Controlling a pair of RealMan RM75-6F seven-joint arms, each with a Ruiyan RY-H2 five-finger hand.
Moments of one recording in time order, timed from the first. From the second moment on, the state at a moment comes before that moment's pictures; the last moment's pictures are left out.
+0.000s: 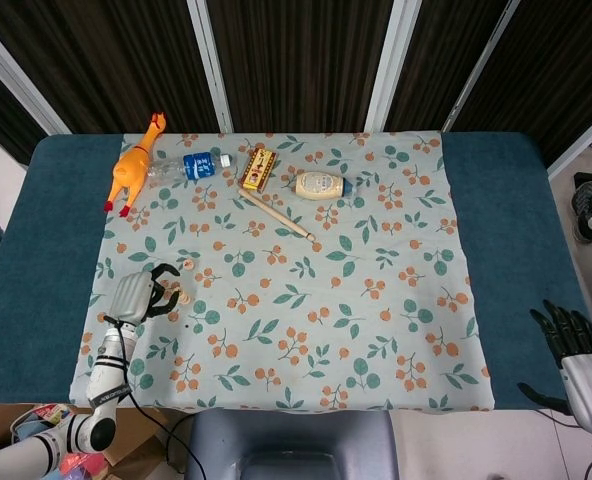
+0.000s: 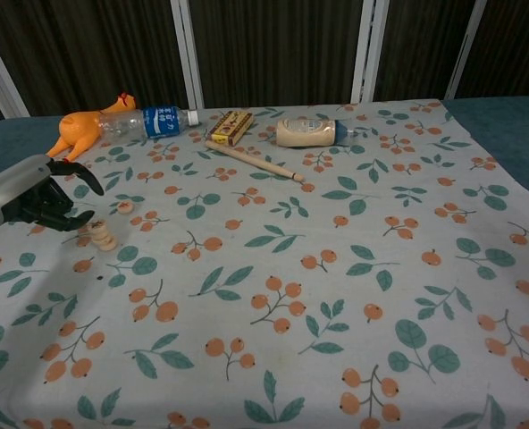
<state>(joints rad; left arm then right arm) -0.53 -1.67 -0.25 -1.18 1.20 1.06 -0.10 -0.02 -1.03 -0.03 -1.60 -1.65 1.58 0.05</state>
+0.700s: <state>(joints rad) -0.77 -1.71 -0.37 -1.02 0.87 0.81 0.21 -0.01 -1.03 -0.02 -1.61 -1.63 1.55 0.05</state>
